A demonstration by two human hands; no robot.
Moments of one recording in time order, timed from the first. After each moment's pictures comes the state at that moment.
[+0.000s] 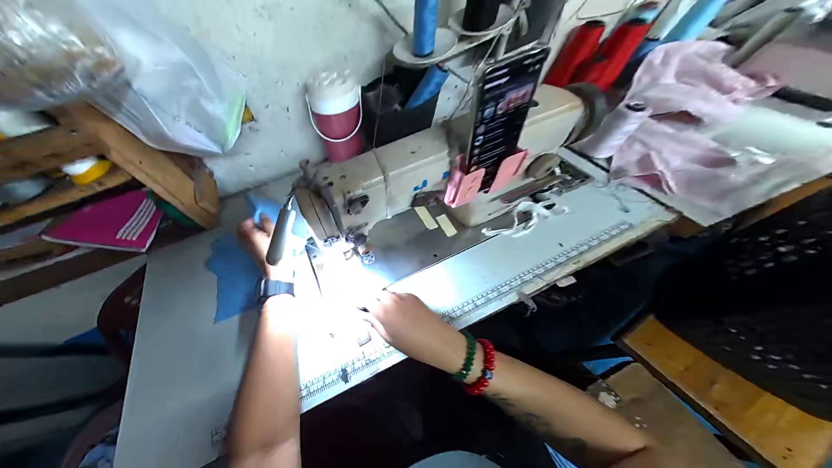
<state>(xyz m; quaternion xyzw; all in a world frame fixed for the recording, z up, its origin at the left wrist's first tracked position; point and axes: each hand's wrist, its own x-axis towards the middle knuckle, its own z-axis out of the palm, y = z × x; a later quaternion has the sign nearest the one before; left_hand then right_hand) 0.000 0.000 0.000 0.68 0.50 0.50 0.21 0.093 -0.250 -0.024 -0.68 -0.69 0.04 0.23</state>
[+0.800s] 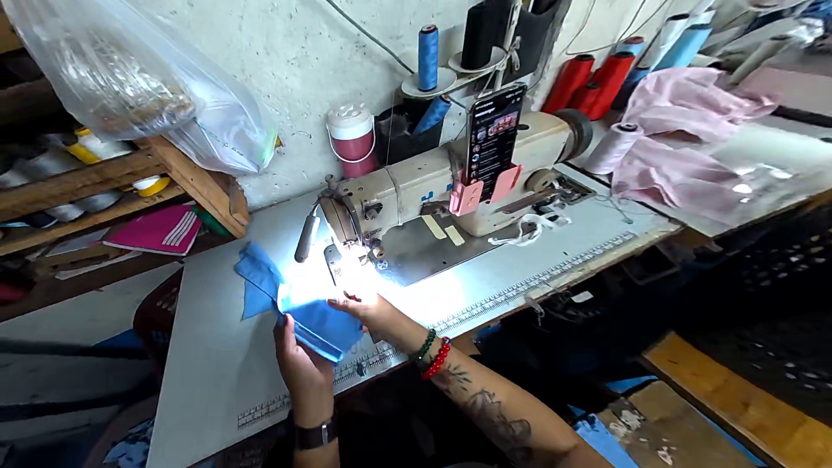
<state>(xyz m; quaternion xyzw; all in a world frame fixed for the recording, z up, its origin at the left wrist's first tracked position) -0.086 -0.176 0.003 0.33 0.35 0.62 0.62 0.053 -0.201 0.001 -0.51 -0.42 0.53 0.54</state>
